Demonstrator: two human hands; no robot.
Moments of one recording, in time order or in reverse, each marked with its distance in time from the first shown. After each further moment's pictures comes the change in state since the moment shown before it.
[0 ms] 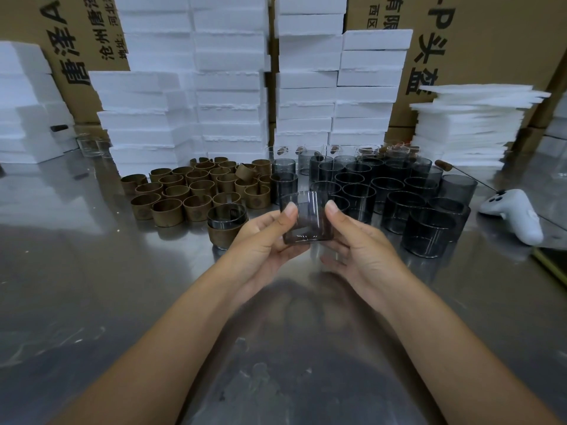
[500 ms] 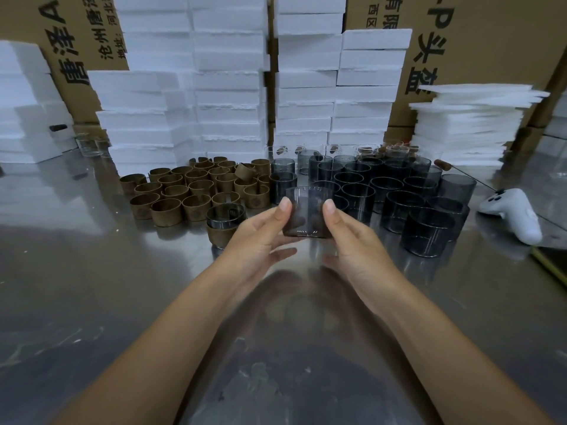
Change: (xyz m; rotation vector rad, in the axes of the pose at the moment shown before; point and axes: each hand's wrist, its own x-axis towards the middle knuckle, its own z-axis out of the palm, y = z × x) left_hand 0.000 0.002 -0.001 0.238 0.063 -0.005; right_hand -0.005 0.000 0.008 -0.136 -0.032 -0.151
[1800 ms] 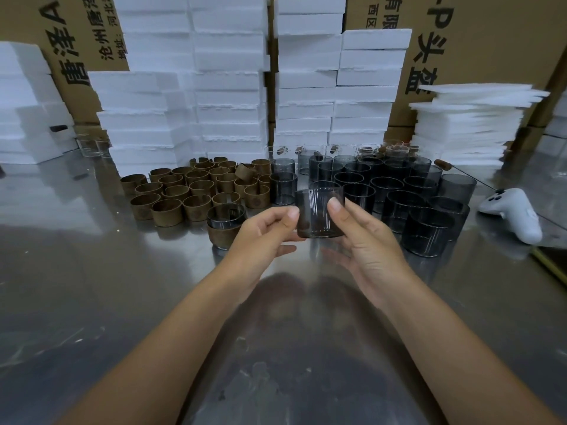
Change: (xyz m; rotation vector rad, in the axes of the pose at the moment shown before) left_hand -0.001 -0.004 0.001 0.148 0.052 0.084; right_hand 0.003 -0.001 -0.008 0.152 0.124 0.056
